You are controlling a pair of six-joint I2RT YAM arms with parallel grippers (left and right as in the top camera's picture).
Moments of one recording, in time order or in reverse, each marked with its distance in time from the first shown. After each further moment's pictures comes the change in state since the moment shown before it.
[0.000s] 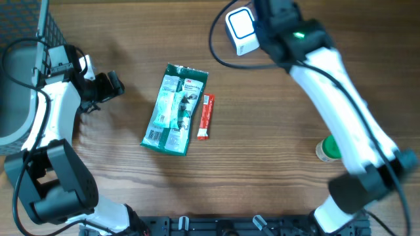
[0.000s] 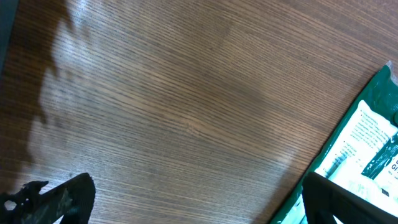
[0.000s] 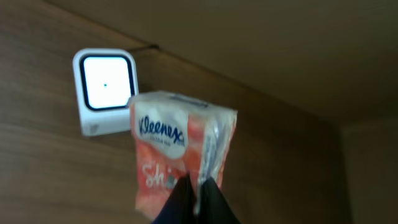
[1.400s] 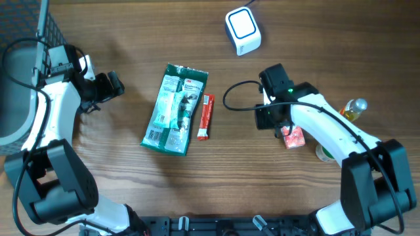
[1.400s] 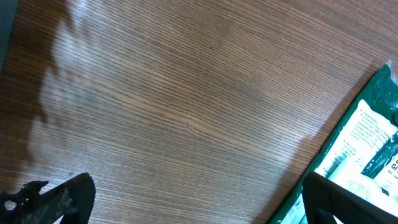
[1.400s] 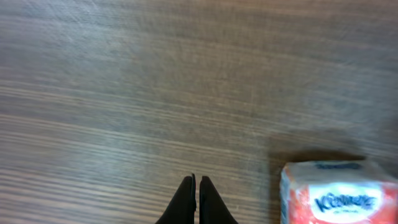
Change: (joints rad) left arm 0.000 0.000 0.000 -0.001 0.000 0.000; right arm -0.063 -0.104 -0.867 0.166 -0.559 0.372
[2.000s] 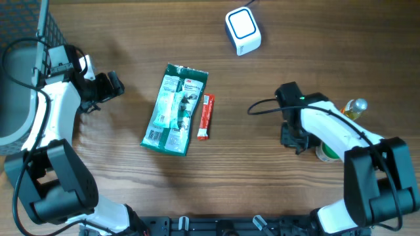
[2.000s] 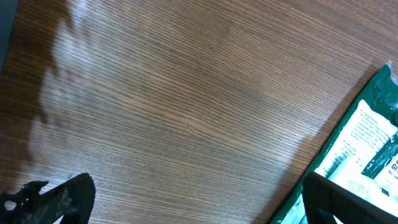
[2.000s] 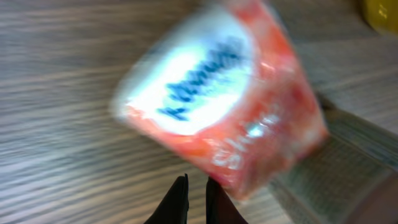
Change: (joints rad) left arm 0.000 0.000 0.000 0.000 0.000 0.000; right arm -0.118 0.000 -0.124 -0.183 0.299 0.154
